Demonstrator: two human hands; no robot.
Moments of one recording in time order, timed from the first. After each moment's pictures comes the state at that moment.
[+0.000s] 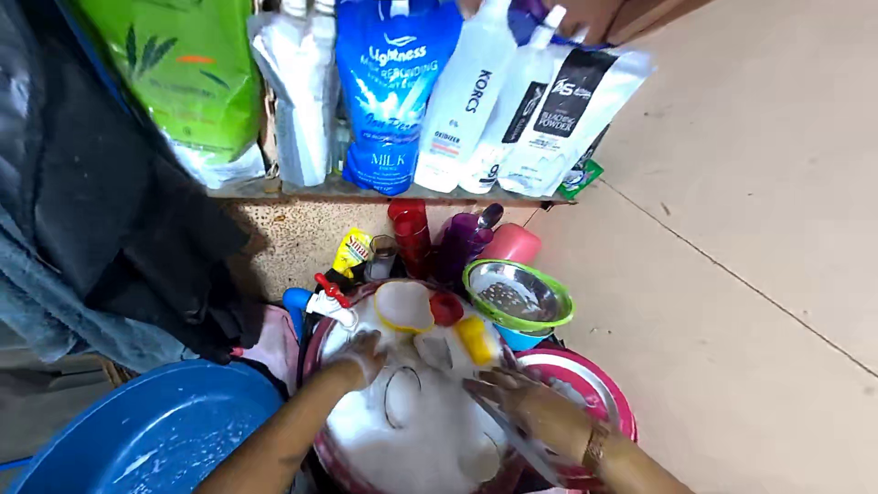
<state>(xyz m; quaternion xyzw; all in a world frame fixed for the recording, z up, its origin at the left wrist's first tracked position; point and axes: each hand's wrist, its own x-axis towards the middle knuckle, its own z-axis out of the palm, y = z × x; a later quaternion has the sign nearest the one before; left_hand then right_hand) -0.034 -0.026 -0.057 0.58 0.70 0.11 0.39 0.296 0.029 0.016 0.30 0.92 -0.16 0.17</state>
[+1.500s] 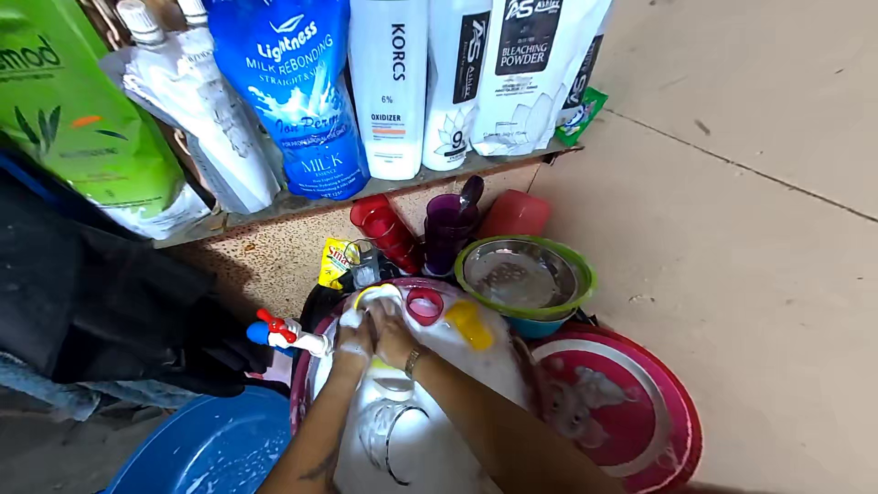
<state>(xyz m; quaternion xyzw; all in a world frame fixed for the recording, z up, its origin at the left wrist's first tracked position) -0.010 0.026 -0.070 0.38 0.74 0.47 0.29 0.081 0.084 -0.076 0.37 0.84 -0.38 -0.13</state>
